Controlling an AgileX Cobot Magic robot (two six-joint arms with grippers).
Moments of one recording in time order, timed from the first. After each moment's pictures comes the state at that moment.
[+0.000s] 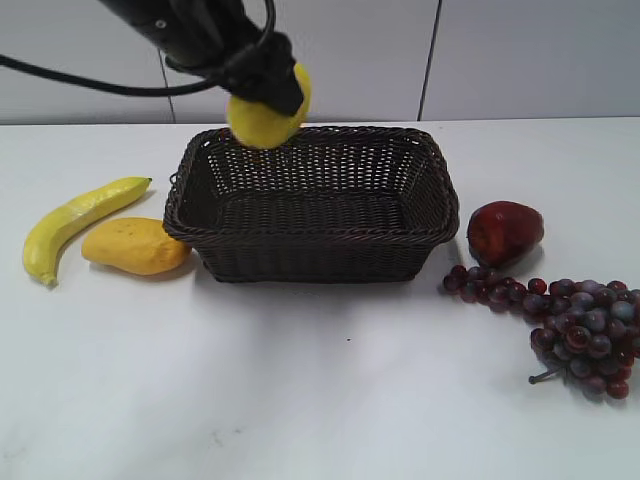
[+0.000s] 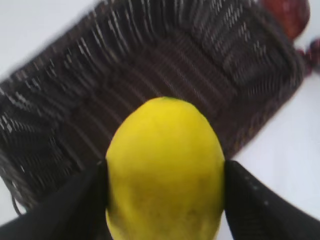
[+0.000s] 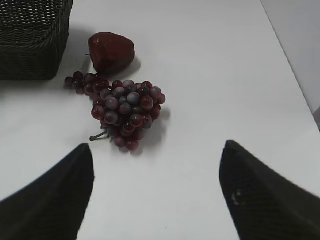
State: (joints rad) left arm -0.58 1.77 -1.53 -0.31 0.63 0.39; right arm 0.06 -0.01 -0.50 0.02 1.04 0.01
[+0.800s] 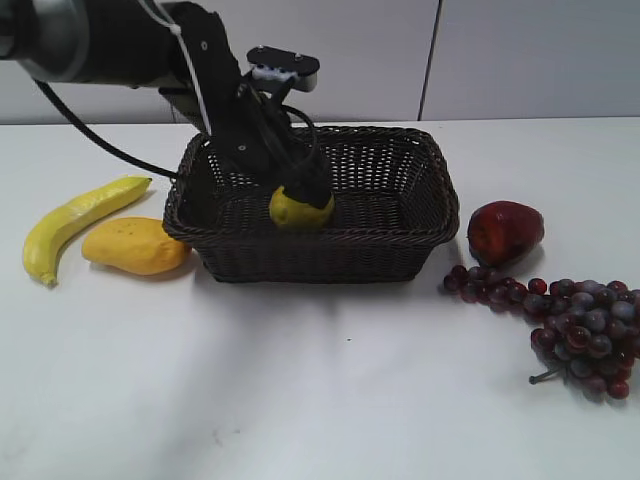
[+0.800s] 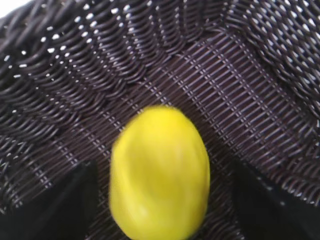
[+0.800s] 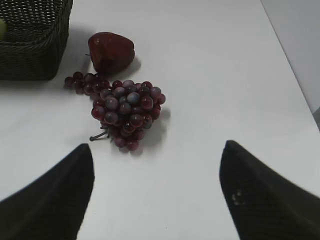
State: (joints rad) left arm -0.58 2.08 -1.57 -0.35 0.55 0.39; right arm 0.06 -0.01 -0.50 0.02 1.04 0.01
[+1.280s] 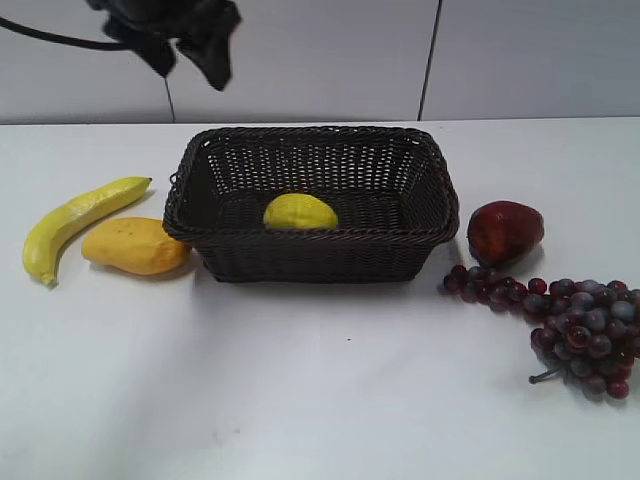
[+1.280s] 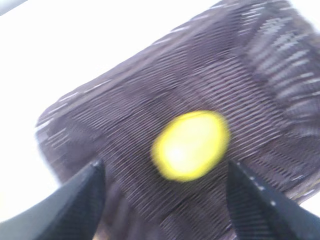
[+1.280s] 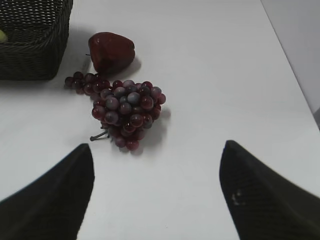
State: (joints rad) left arm -0.42 2.02 -2.01 -0.14 1.17 0.19; right arm 0.06 -0.01 -0.50 0.02 1.04 0.01
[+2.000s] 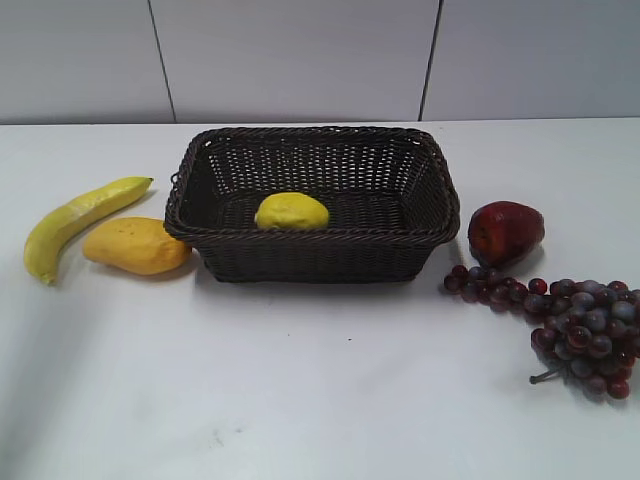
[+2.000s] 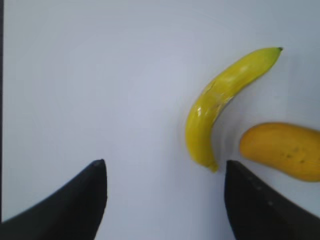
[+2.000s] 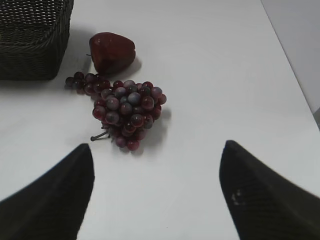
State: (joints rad) left arm -0.05 1.71 -1.64 0.06 1.21 0.02; right arm 0.06 -0.01 -0.50 0.02 1.04 0.01
